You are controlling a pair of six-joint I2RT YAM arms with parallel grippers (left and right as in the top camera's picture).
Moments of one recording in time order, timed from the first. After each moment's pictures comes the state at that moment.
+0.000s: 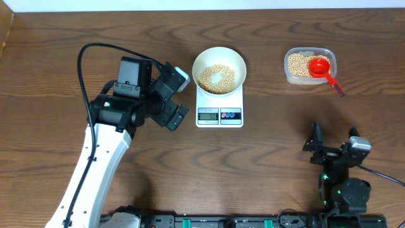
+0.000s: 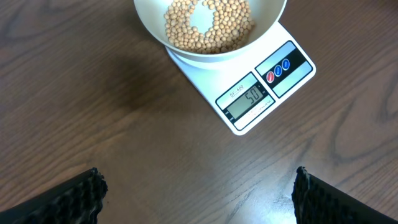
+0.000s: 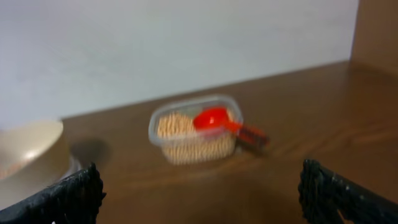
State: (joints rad) left arm -0.22 1.32 1.21 -0.91 0.25 0.45; right arm 0.00 0.01 0.01 -0.05 0.10 0.20
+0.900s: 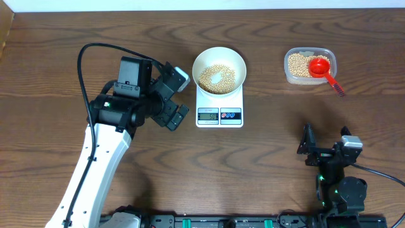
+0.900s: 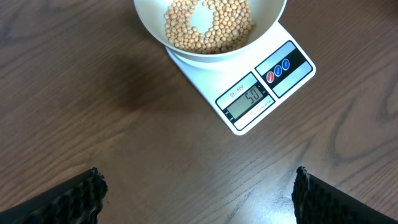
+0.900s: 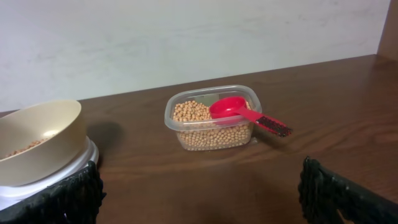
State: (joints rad) left arm -0.22 1.32 1.21 -0.91 0.25 0.45; right arm 0.05 0.01 0.01 -0.06 0.08 0.17
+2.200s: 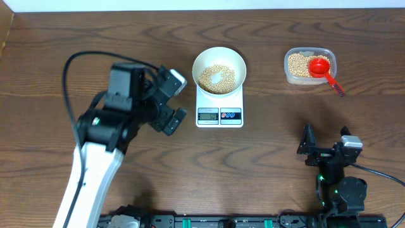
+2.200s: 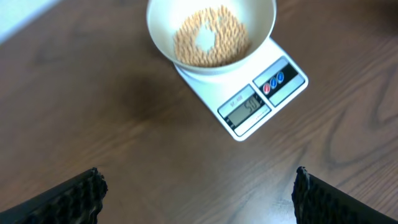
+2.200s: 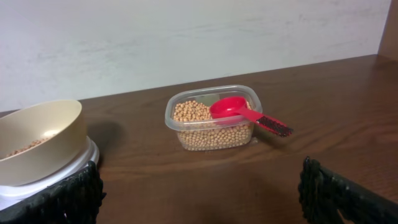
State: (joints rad) left arm -0.22 1.19 1.20 -0.91 0.25 0.45; right arm 0.05 0.01 0.01 -0.06 0.08 0.17
